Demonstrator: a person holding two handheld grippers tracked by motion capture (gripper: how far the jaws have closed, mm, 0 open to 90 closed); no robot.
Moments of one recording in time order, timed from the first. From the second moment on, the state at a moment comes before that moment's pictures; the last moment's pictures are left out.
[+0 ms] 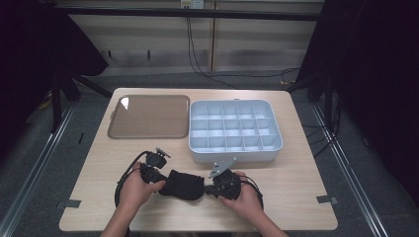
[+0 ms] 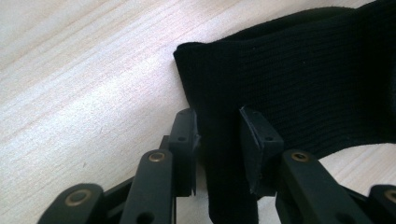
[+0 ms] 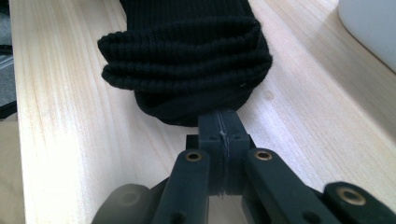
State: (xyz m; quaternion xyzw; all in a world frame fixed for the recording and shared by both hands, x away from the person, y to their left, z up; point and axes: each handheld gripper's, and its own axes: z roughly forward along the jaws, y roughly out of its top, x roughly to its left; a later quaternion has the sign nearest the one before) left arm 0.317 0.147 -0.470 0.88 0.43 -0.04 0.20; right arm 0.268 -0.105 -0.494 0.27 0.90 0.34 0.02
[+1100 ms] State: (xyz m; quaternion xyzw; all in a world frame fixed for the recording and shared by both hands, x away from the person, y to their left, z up) left arm 0.317 0.139 -0.466 0.89 0.41 -0.05 0.19; right arm 0.279 -0.101 -0.456 0.26 0.89 0.37 0.04
